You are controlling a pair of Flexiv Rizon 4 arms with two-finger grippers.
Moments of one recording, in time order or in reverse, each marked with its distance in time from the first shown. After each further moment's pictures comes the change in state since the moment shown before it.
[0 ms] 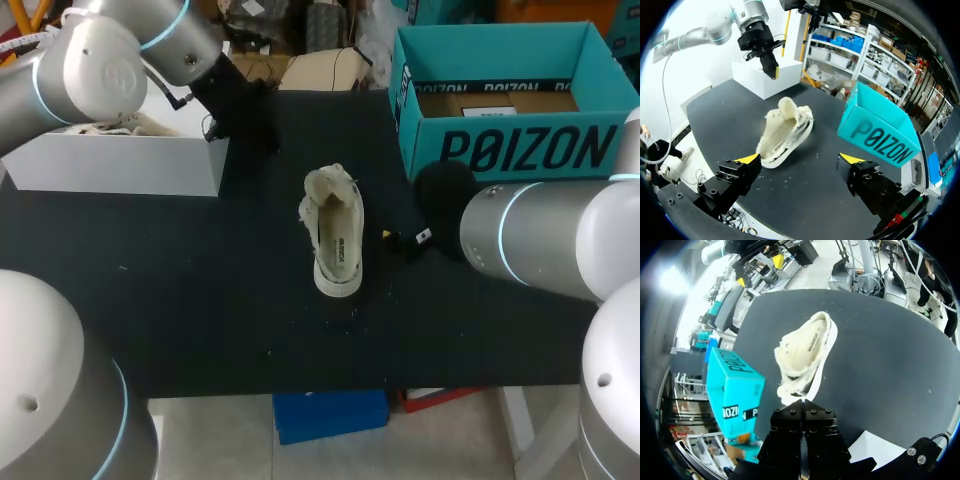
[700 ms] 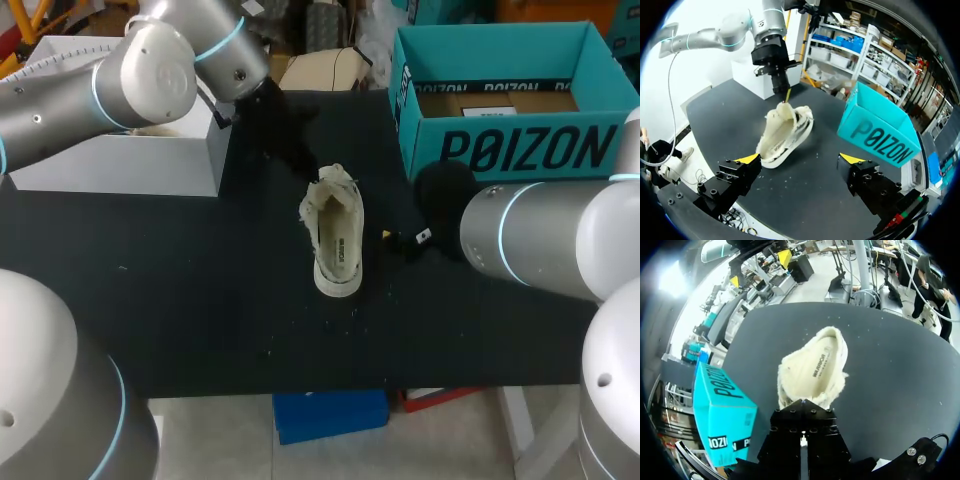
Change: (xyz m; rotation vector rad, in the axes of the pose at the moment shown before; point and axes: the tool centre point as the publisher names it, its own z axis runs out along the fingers) left arm -0.010 -0.043 0.064 0.189 0.076 0.007; right arm 0.000 0.000 0.000 0.000 0.000 0.000
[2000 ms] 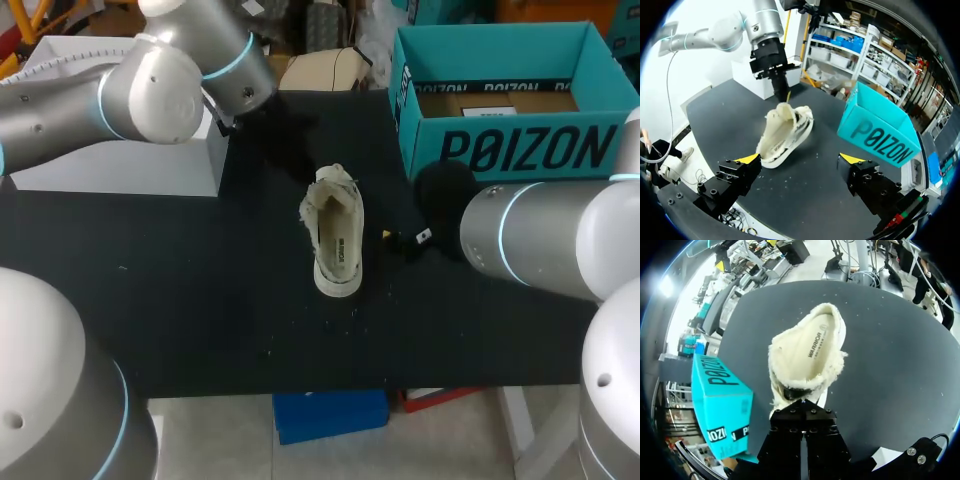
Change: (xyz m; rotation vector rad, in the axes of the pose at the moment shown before) left arm 0.003 0.023 0.013 -0.167 0.026 0.033; right arm 0.000 0.000 0.000 0.000 0.000 0.000
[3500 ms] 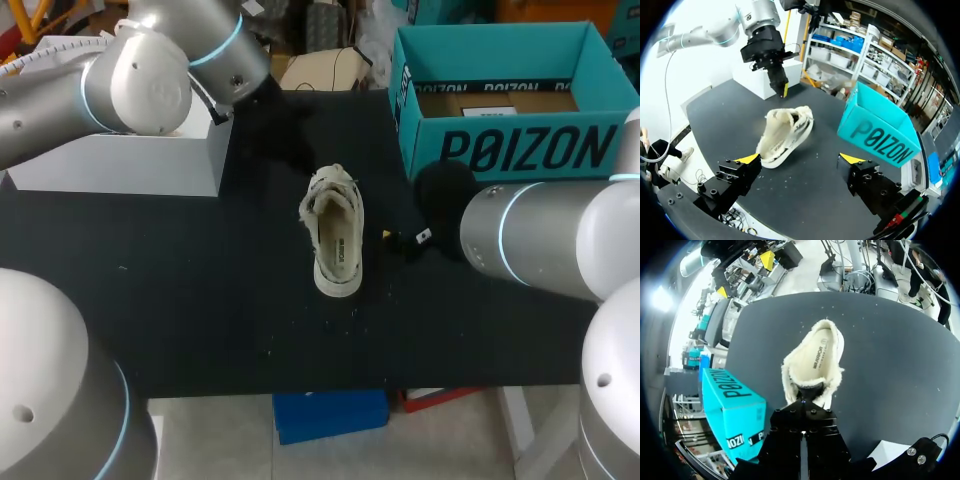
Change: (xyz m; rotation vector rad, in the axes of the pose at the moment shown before) left arm -0.012 -0.023 -0.033 0.017 -0.043 0.081; right arm 0.000 0.000 0.000 0.000 0.000 0.000
